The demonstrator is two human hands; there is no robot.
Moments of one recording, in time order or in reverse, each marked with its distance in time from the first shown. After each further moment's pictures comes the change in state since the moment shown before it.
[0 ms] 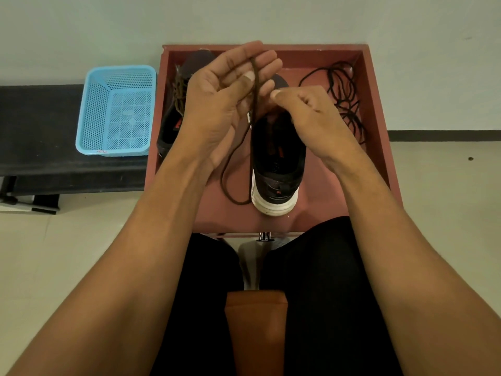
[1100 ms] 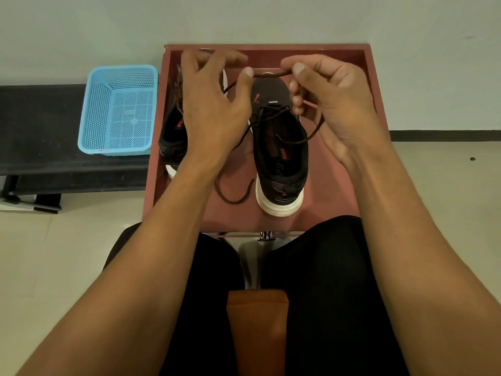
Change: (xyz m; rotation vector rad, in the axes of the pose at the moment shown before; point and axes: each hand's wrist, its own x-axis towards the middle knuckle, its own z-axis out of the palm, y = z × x) left_hand 0.003 -0.013 -0.012 1.092 0.403 0.324; right_hand 0.004 0.001 -0.018 0.544 0.139 0.092
